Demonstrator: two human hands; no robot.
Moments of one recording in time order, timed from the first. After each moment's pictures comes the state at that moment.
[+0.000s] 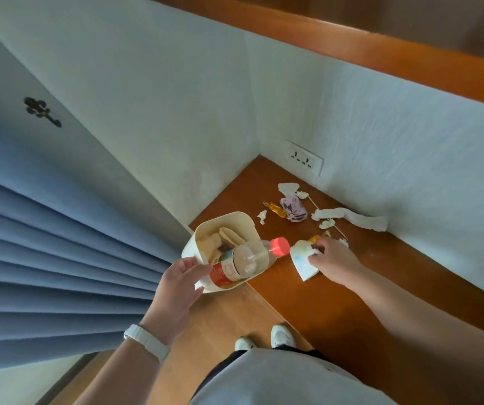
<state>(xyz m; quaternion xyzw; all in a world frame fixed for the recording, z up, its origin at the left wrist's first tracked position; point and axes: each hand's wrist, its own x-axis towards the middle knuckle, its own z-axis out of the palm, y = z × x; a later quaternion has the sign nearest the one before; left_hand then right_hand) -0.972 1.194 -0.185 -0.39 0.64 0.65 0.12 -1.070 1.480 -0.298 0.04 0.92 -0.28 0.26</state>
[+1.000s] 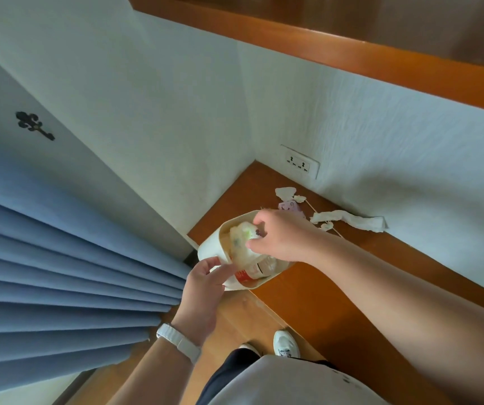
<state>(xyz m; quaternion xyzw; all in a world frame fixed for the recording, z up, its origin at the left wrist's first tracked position) -0.986 1.233 -0.170 -0.36 0.63 0.67 0.14 -1.085 1.393 -0.159 -0.18 0.92 -0.27 0.23</state>
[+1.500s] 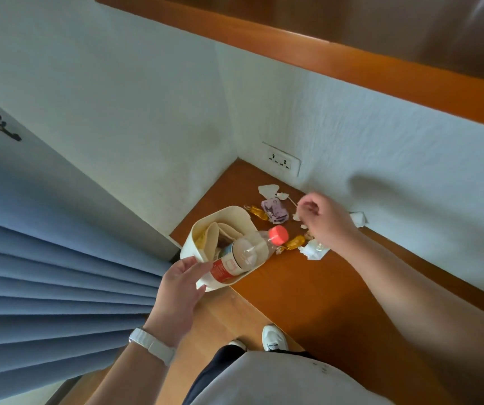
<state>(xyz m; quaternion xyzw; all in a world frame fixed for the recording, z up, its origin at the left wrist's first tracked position) -0.990 1.222 -0.176 -0.34 0.66 0.66 0.15 -1.105 1.491 -0.220 -0.03 0.92 -0.37 0.08</state>
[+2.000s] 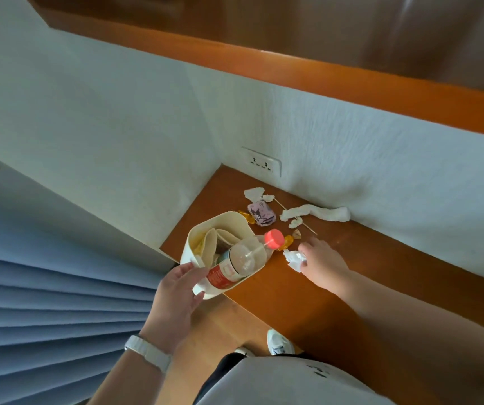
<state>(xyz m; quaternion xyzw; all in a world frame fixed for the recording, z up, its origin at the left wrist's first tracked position) -1.001 1.238 -0.180 -0.32 0.65 0.67 0.16 -1.058 1.519 -0.338 -0.04 0.97 -0.13 0.18</state>
